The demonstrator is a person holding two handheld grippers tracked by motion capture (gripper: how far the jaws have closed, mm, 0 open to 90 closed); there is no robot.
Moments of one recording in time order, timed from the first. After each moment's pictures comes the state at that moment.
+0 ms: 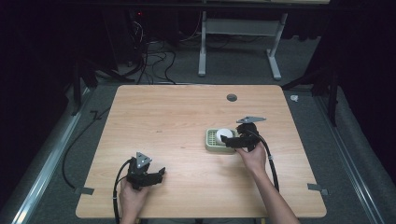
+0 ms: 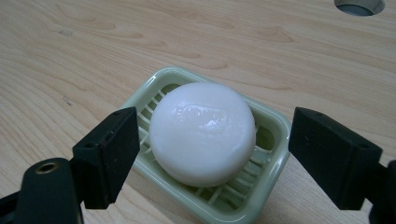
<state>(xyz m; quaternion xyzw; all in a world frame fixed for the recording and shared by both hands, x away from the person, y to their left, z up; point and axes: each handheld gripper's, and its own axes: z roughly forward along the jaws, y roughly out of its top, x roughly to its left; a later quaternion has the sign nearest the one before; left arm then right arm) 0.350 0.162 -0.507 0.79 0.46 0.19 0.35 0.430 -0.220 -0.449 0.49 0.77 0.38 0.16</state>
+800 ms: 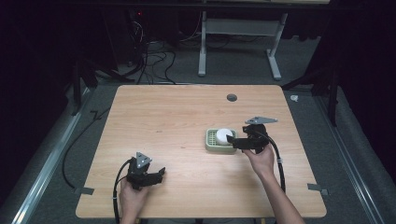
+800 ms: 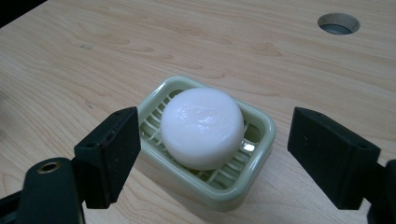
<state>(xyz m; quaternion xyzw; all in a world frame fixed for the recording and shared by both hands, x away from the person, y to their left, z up) 0.350 0.162 -0.507 0.79 0.46 0.19 0.35 0.410 -0.237 -0.428 0.48 0.76 0.40 0.17</state>
